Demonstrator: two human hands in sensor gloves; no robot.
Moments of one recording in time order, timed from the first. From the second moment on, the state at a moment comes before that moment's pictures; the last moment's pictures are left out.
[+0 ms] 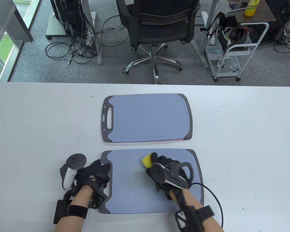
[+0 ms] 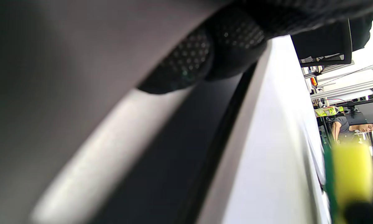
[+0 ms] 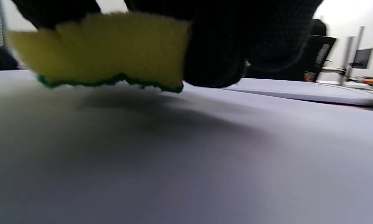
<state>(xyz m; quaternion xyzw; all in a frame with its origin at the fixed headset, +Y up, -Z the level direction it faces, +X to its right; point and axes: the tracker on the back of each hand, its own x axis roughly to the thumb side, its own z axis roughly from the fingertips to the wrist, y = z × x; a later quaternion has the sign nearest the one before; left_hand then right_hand) -0.249 -0.817 -0.220 -0.26 0.11 0.49 0.82 0.009 -0.750 -0.231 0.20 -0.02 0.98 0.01</state>
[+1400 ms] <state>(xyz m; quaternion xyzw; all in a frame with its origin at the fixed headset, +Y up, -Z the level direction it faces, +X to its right) -0.251 -0.818 -0.218 -0.27 0.11 0.51 0.81 0.029 -0.764 -0.207 0.22 0.01 0.97 -0.05</state>
